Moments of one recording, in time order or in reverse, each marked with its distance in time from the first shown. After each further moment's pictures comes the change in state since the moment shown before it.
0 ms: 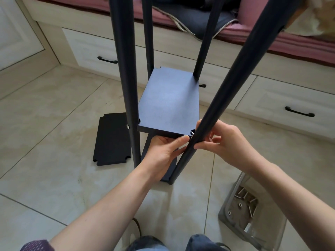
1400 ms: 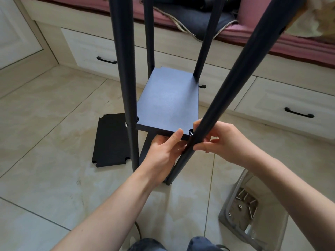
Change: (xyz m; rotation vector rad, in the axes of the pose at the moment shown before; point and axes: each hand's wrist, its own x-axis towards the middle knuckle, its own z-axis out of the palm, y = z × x) left_hand -0.001 0.005 0.005 -0.131 0.006 0.011; right_hand 0.012 -0.010 -0.005 0.091 -0.129 0.076
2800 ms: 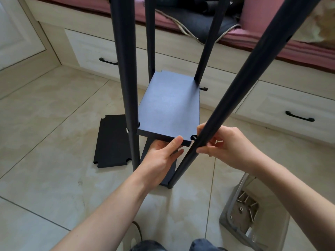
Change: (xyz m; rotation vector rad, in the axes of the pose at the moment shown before) left_hand -0.006 0.001 -0.022 0.173 0.021 -0.066; right_hand -0.004 -0.006 0.002 -0.129 0.034 0.001
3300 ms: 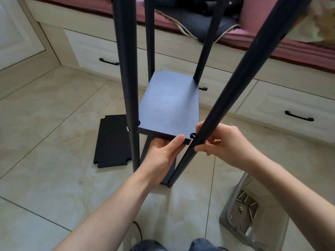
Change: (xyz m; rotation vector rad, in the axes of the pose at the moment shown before) left_hand 0.004 0.003 0.009 -0.123 -0.008 0.104; right_hand 0.005 0.000 0.003 0.045 0.034 0.006
